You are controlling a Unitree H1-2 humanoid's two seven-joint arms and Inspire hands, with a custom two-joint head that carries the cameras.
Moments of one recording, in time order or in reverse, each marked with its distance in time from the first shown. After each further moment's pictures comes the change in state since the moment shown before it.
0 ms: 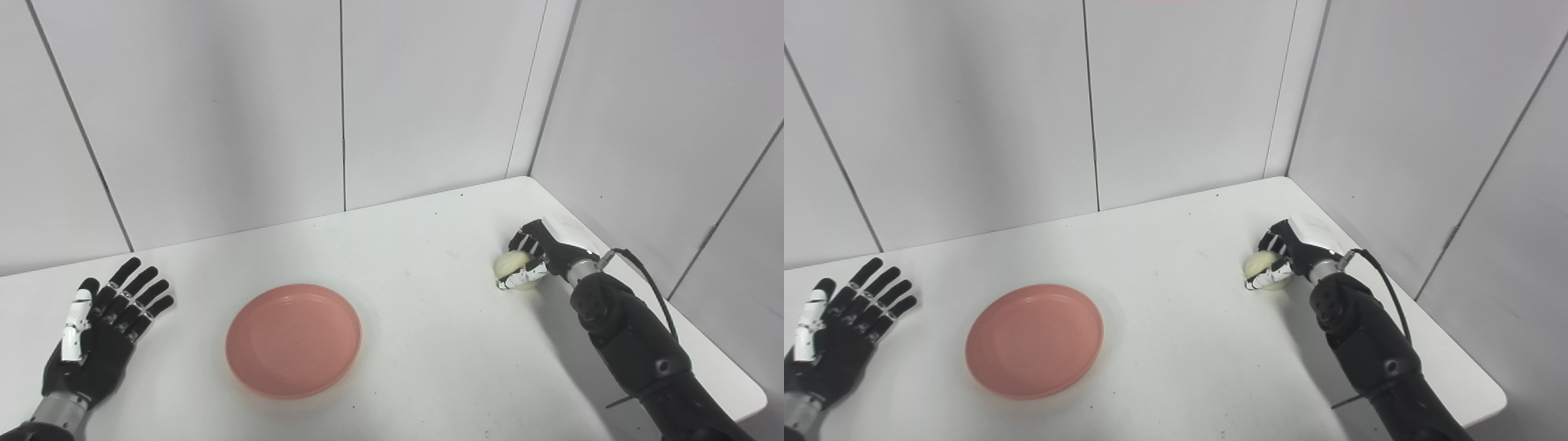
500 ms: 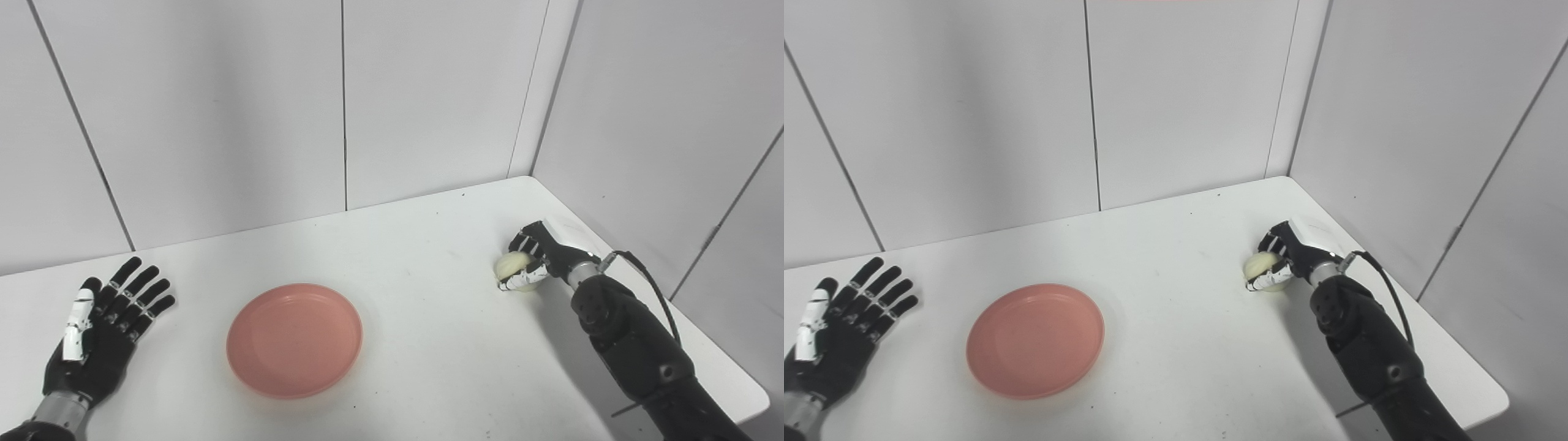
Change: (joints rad) left arm 0.002 -0.003 -0.004 -0.007 0.002 0.000 0.001; right arm 0.046 -0.002 0.004 -0.110 0.014 0.009 0.014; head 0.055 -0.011
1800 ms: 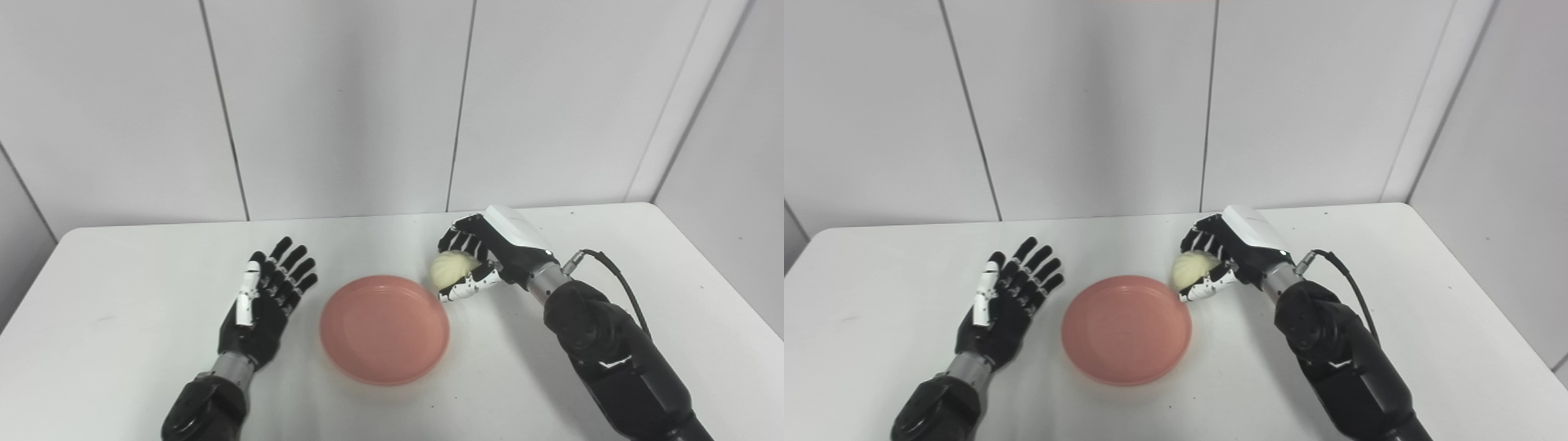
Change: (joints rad) left arm 0.141 -0.186 -0.115 -0.308 0.052 0.057 0.237; right arm -0.201 0.225 0.279 -0.300 0.001 -0.031 0.194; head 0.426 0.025
